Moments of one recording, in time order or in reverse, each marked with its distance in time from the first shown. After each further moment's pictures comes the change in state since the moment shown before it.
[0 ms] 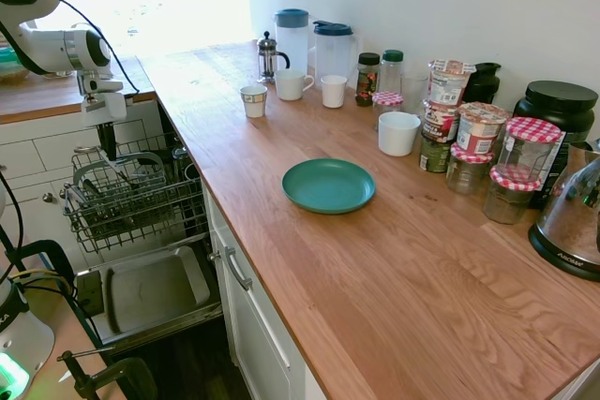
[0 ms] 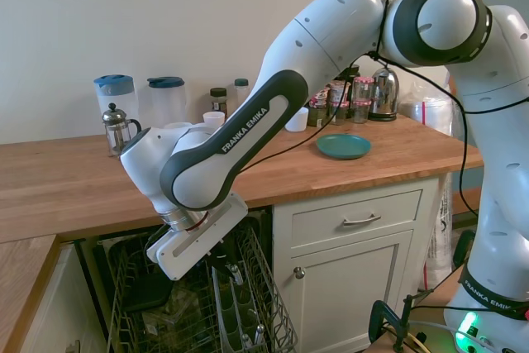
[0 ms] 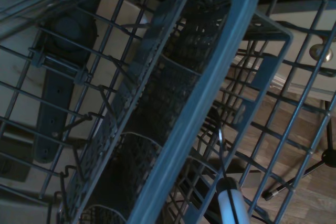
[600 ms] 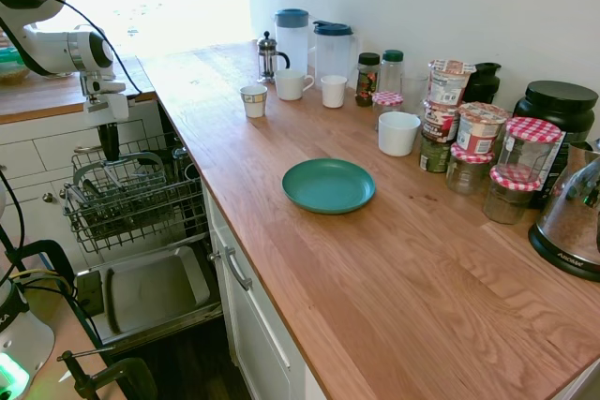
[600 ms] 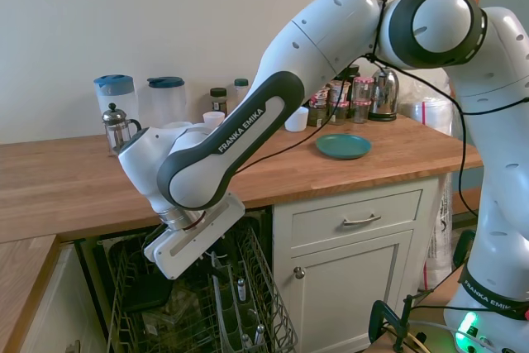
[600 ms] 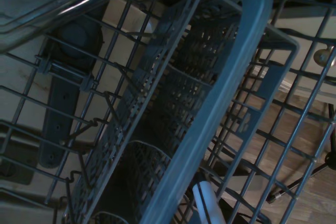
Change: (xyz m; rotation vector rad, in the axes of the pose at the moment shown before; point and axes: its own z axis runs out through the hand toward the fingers) arm 0.003 -0.002 -0.007 0.014 0.000 0.000
